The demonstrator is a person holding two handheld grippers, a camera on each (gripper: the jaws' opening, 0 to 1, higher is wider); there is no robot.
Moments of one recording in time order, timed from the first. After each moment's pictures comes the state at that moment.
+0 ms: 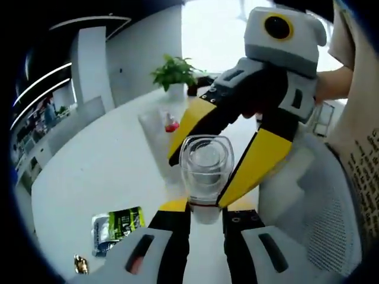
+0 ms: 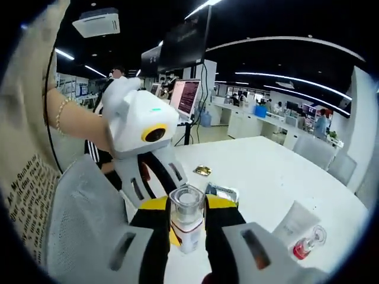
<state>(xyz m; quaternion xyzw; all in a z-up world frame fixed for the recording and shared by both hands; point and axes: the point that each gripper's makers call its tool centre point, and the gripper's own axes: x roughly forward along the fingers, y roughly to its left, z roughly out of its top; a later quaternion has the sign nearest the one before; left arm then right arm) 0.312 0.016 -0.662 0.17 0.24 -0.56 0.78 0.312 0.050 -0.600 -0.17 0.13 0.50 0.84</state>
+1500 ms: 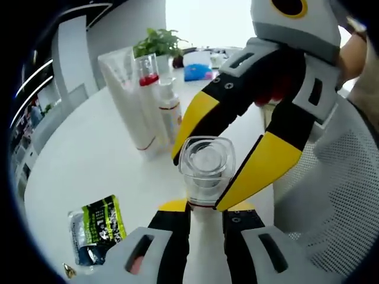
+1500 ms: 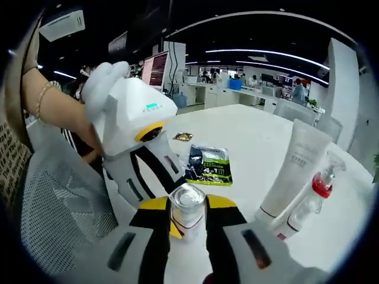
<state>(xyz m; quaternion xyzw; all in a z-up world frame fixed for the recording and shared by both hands) 0.315 -0.003 -0.739 0.23 0.29 -0.58 0.73 0.320 0.015 -0.675 -0.12 0.21 0.41 0.88</state>
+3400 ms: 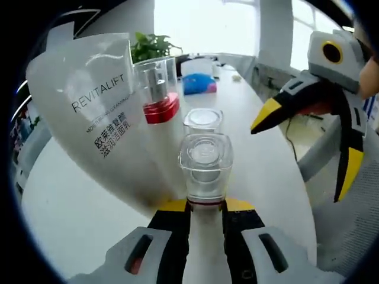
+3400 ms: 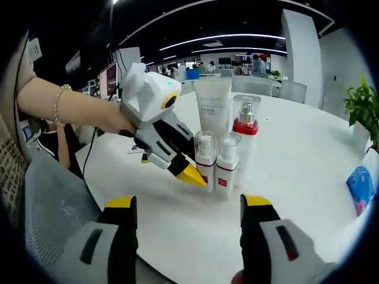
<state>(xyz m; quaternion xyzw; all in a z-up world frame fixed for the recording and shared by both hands) 0.390 -0.092 -0.737 0.22 0.26 -0.62 0.70 0.318 -0.097 -0.691 -0.04 0.26 0.29 0.92</state>
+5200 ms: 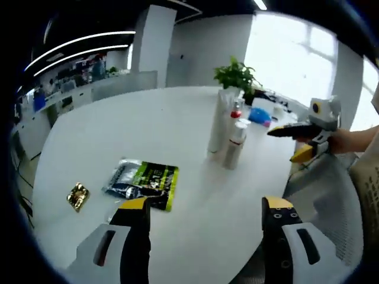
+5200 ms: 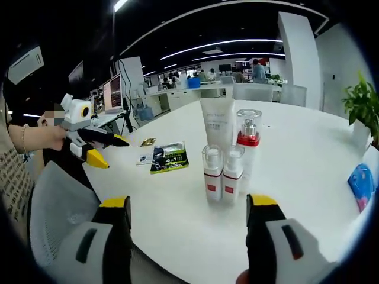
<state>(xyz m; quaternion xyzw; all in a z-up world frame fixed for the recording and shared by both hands) 0.327 0.115 -0.674 0.02 0.29 -0.38 0.88 0.308 -0.092 -0.665 -0.01 0.24 0.30 0.92</state>
